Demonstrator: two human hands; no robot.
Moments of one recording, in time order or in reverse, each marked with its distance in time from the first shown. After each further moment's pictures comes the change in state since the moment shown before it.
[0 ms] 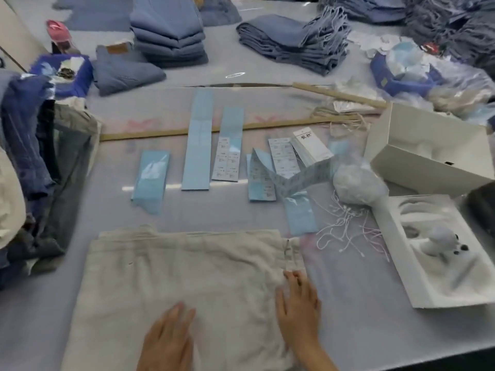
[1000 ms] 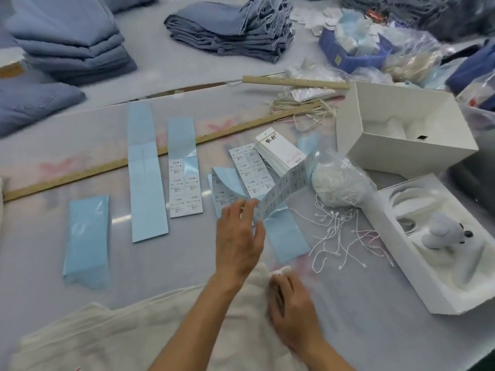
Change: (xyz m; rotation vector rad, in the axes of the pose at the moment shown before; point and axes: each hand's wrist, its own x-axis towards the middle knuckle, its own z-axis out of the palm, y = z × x) left_hand 0.311 0.167 0.031 -0.196 0.165 0.349; right_hand 0.098 0.008 0.031 0.136 0.164 -0.300
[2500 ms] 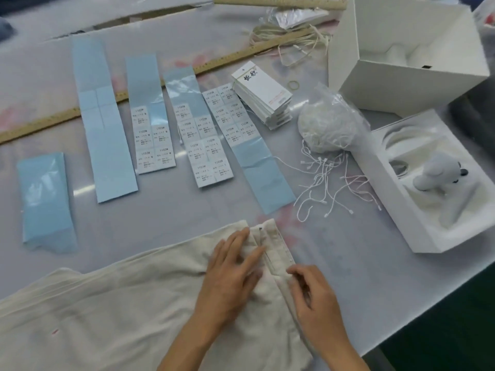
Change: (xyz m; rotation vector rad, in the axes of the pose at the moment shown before) left_hand -0.154 -0.013 0.011 0.077 -0.461 0.198; right_hand -0.078 -0.011 -0.060 0.122 0.020 0.400
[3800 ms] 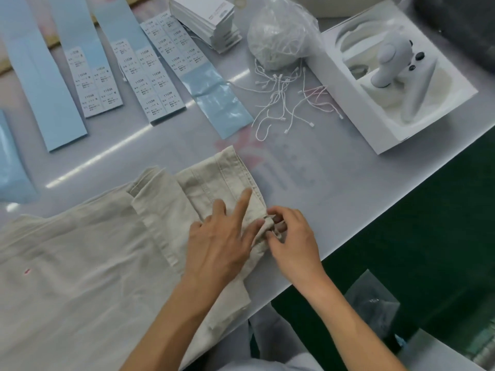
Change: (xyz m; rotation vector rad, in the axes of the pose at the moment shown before) left_hand -0.046 0.095 -0.005 0.240 -0.211 -0.171; right_hand -0.062 0.007 -0.021 0.064 -0.075 0.287
